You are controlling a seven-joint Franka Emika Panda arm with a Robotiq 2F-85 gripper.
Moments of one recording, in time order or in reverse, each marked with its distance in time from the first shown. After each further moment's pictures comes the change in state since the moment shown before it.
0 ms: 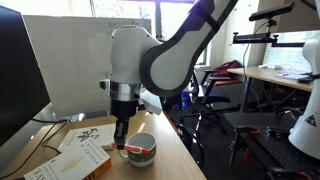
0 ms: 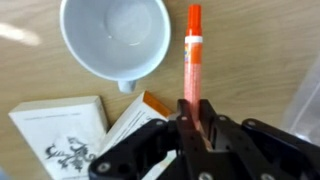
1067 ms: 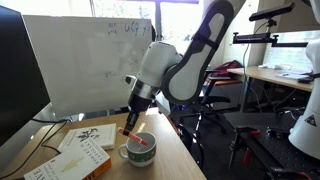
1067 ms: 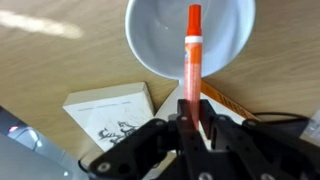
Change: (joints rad) arm -0.148 0.001 0.023 -0.201 0.051 0.461 -0.078
